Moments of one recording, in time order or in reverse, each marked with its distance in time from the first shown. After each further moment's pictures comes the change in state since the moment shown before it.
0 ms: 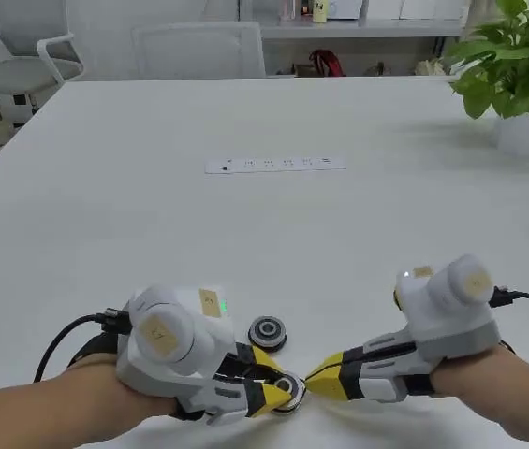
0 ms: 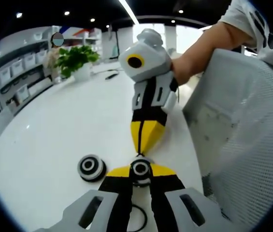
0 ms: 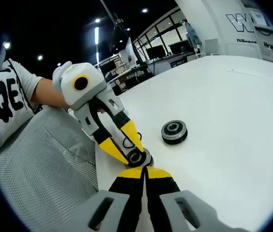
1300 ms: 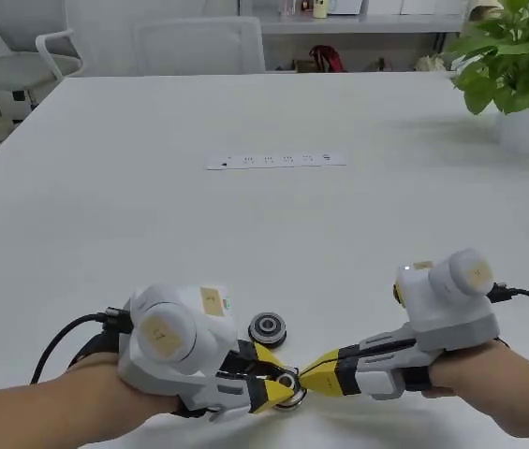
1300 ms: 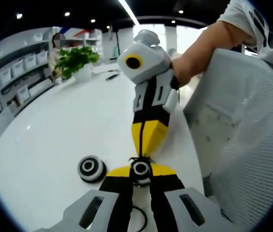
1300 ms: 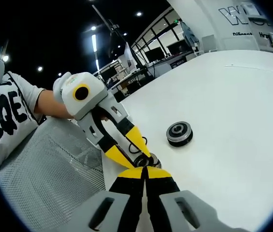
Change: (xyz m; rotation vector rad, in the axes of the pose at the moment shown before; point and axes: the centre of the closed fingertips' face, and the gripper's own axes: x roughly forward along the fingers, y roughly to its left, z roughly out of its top) left arm 0.001 0.000 0.001 0.003 -0.008 0.008; right arm 0.003 0.010 0.006 0.077 -0.033 0.047
